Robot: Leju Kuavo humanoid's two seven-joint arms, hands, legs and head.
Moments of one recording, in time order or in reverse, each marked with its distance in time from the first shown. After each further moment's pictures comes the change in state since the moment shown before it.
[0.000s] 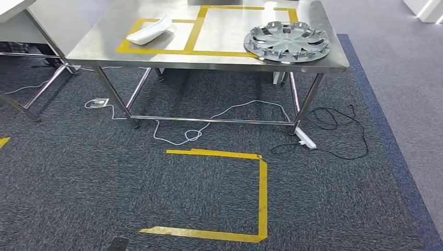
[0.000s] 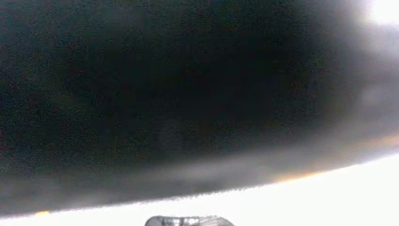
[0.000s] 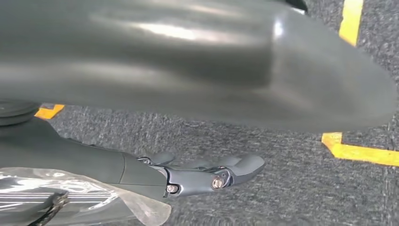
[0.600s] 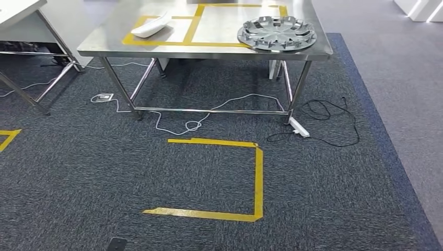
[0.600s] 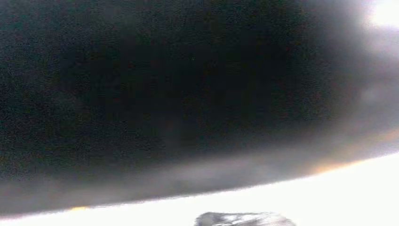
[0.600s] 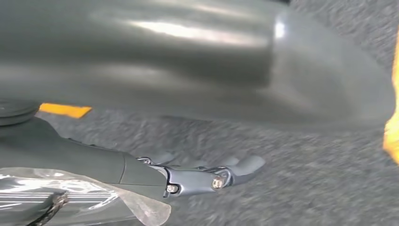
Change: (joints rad) left arm 0.007 0.000 0.003 0.004 0.005 -0.007 0.005; right arm 0.001 -0.001 0.001 0.000 0.021 0.001 0.006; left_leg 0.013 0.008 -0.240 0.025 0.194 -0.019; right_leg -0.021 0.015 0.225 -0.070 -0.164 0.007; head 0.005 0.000
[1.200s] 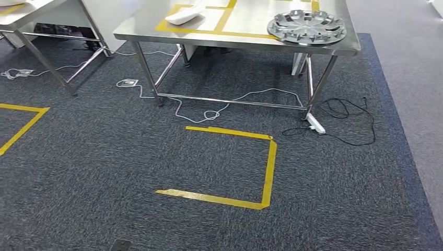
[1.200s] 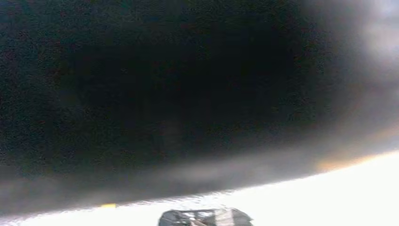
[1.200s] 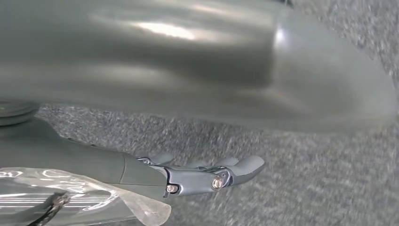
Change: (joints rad) left arm 0.005 -0.014 0.004 0.001 0.000 -0.009 -0.018; right arm -0.001 -0.004 0.003 0.000 0.032 0.000 0.010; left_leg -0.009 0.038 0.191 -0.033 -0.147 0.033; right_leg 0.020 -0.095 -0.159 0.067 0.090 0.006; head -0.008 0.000
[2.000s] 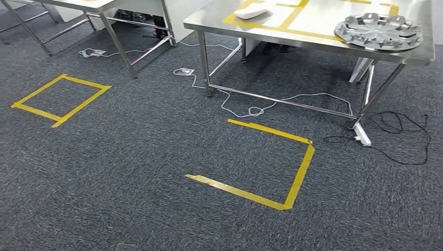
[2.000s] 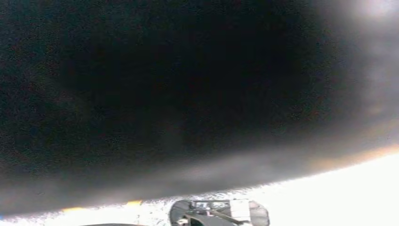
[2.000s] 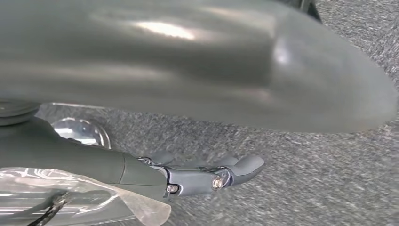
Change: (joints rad) left arm 0.014 -0.016 0.005 0.000 -0.013 0.006 -0.001; right arm 0.030 -0.013 0.001 0.000 0.025 0.020 -0.005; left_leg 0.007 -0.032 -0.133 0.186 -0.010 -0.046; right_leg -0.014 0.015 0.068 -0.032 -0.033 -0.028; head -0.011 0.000
